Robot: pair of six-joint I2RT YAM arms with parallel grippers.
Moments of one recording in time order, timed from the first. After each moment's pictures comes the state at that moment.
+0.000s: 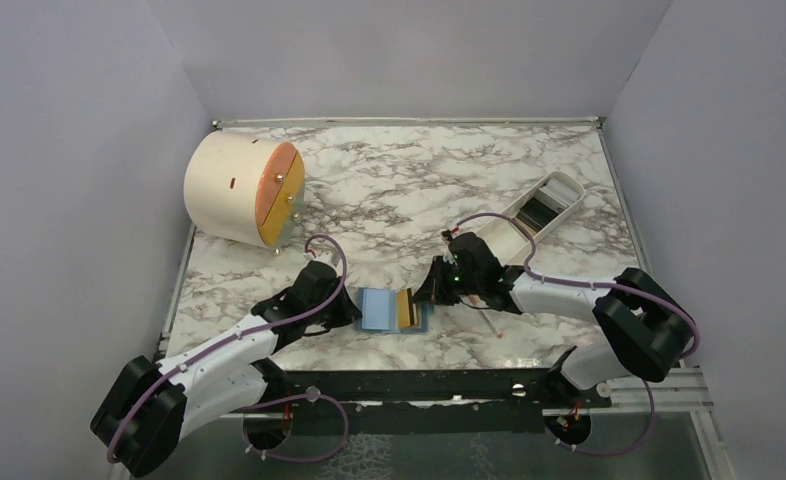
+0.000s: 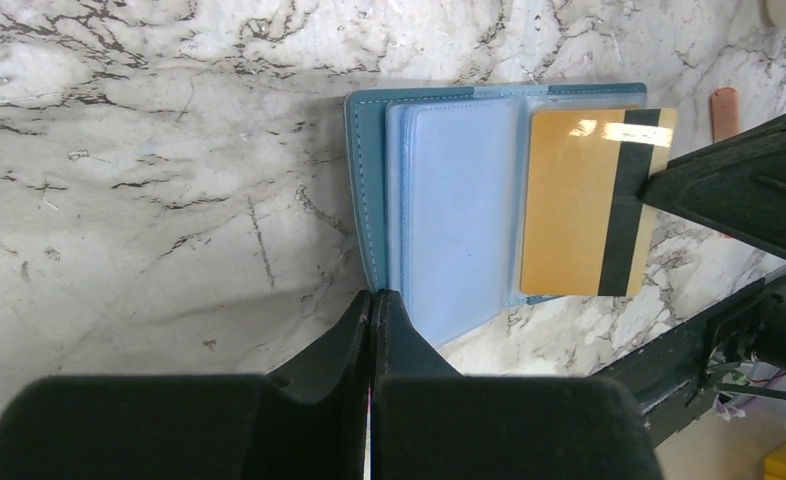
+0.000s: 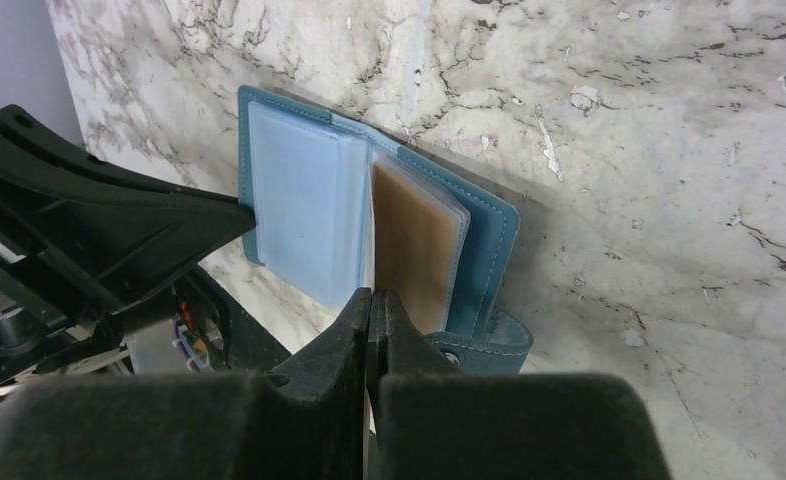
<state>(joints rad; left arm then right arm) -0.66 0.93 0.32 -0.20 0.09 -0.80 0.78 1.46 0.60 0.12 -0.27 0.88</state>
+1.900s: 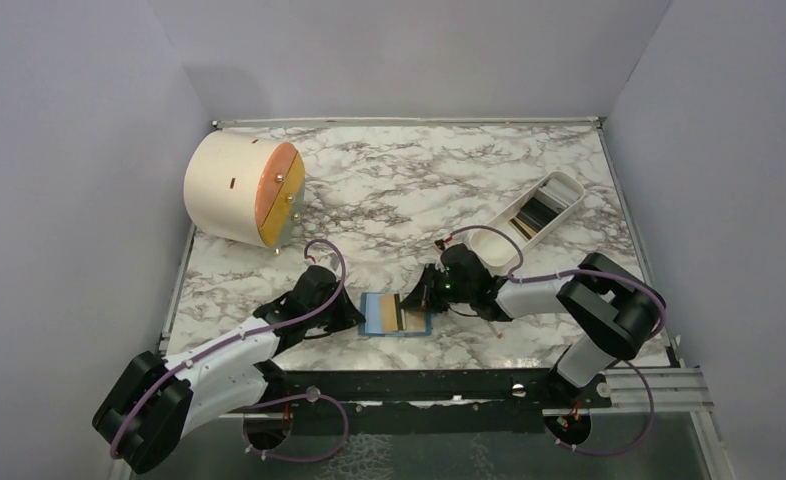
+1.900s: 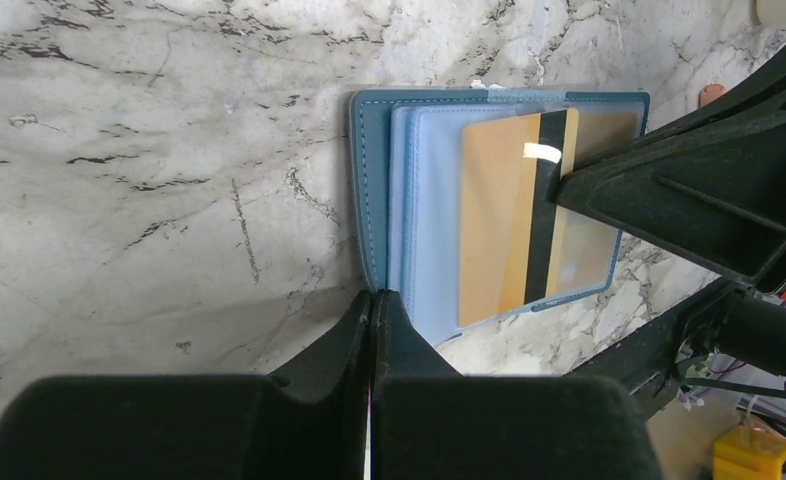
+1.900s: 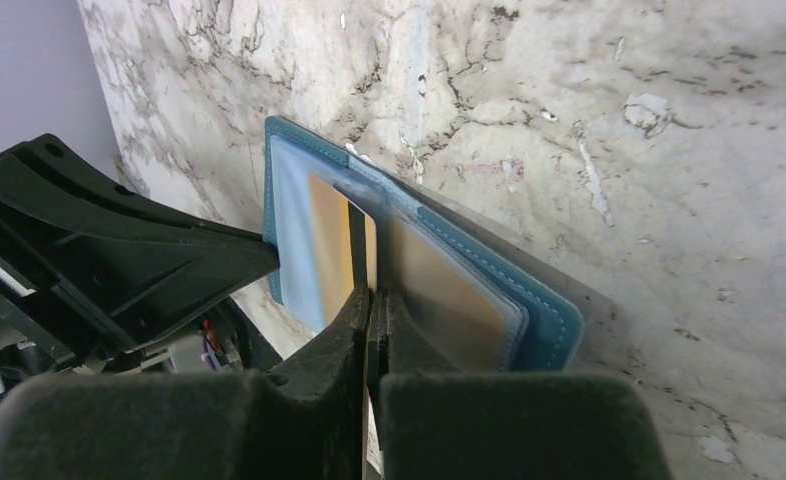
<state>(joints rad) -0.66 0.96 0.26 -0.11 0.14 -0.89 0.82 1.62 0.54 0.42 -0.29 1.00</state>
